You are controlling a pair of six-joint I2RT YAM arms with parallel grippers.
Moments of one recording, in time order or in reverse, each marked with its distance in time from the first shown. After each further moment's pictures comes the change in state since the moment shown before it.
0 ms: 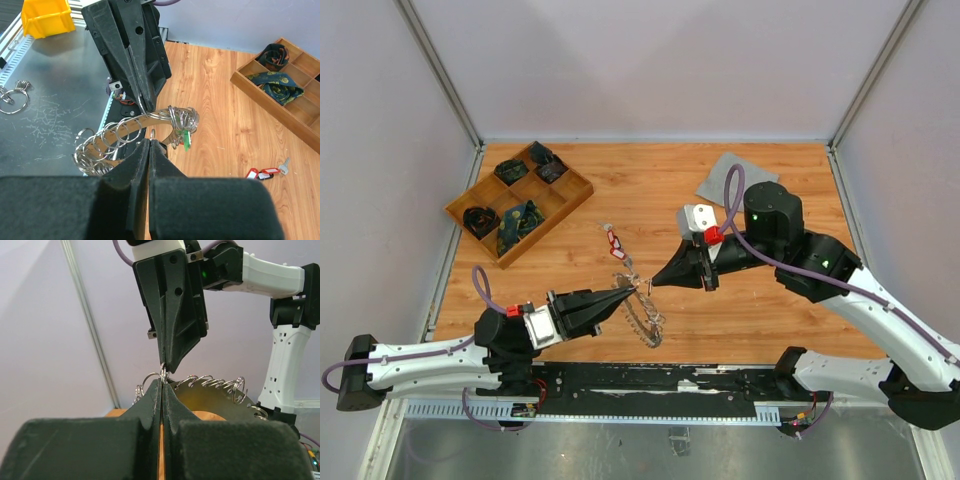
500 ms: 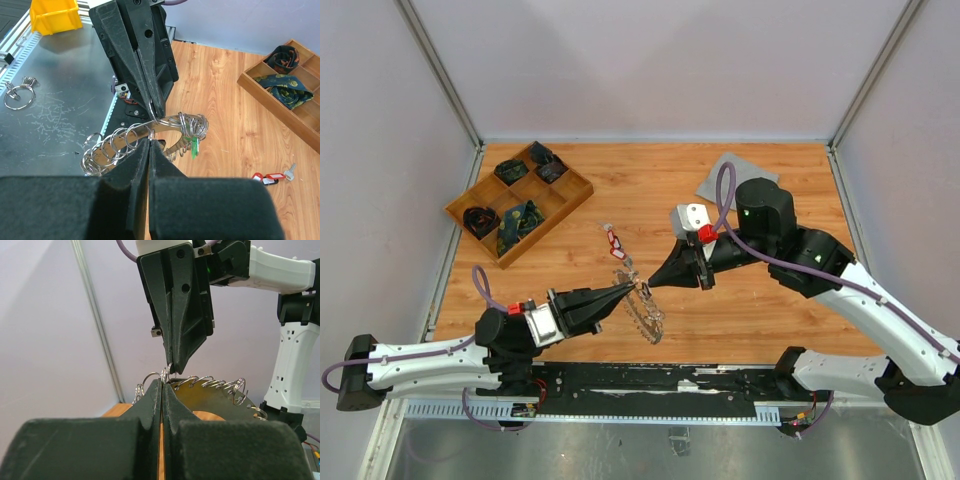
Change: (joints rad) left arm 0.000 0.000 0.000 -0.011 -0.043 0.003; right arm 0.000 0.036 0.031 -0.027 -0.035 -0.026
